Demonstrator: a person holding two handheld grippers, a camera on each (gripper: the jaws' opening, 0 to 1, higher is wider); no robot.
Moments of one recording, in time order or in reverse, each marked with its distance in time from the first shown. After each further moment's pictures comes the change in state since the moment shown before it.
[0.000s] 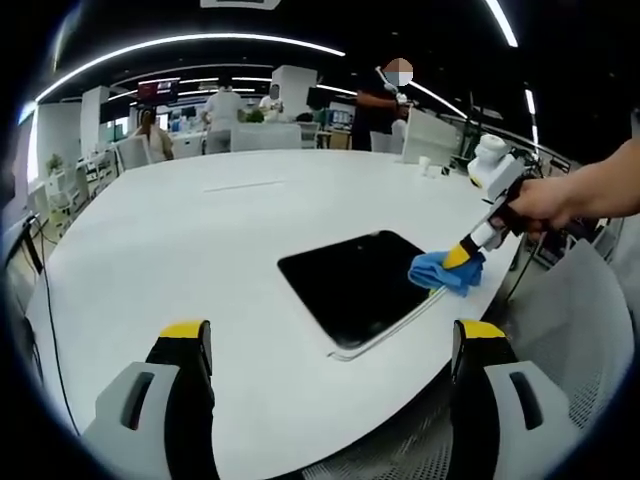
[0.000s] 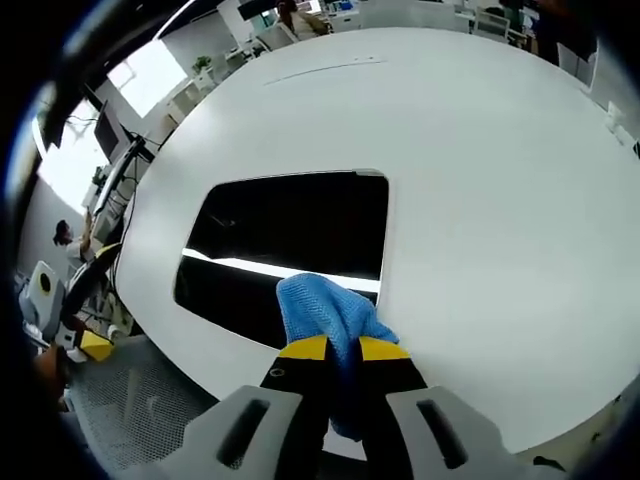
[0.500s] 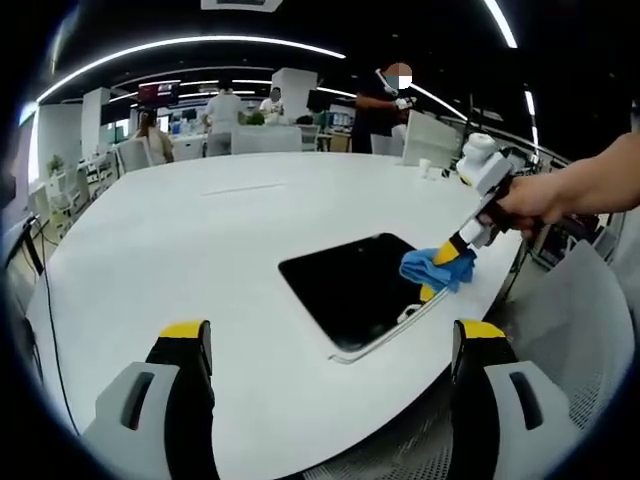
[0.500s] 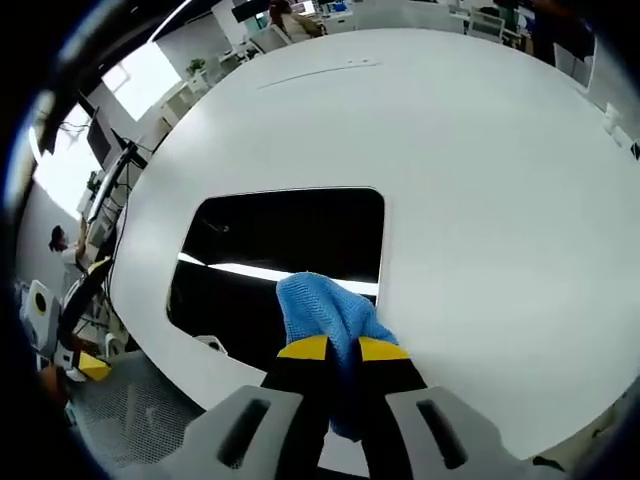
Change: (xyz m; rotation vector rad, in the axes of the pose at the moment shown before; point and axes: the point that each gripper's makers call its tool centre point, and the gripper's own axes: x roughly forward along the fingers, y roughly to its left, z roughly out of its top) left arm 0.000 0.001 0.002 0.001 -0.010 0.004; right arm 0.008 -0.003 0.018 0.014 -0.006 -0.024
